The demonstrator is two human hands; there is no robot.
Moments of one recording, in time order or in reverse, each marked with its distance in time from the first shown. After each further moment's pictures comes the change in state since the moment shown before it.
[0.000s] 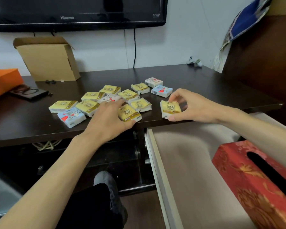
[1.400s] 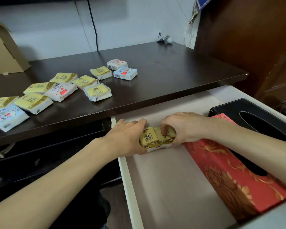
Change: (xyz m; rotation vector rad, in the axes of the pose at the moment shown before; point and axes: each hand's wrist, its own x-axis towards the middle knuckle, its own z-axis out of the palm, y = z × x) left_hand -0.001 0.093 0.125 0.245 -0.498 0.360; right_hand -0.078 0.058 0.035 -0.529 -0.380 0.142
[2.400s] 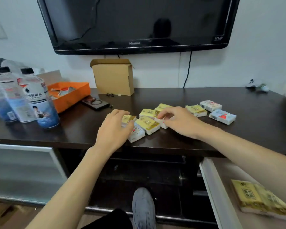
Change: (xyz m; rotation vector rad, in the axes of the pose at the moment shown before) left_hand -0.165 -0.229 -0.069 -0.291 0.786 -0.687; right_hand 0.161 -0.218 -0.116 0.588 0.386 -0.362
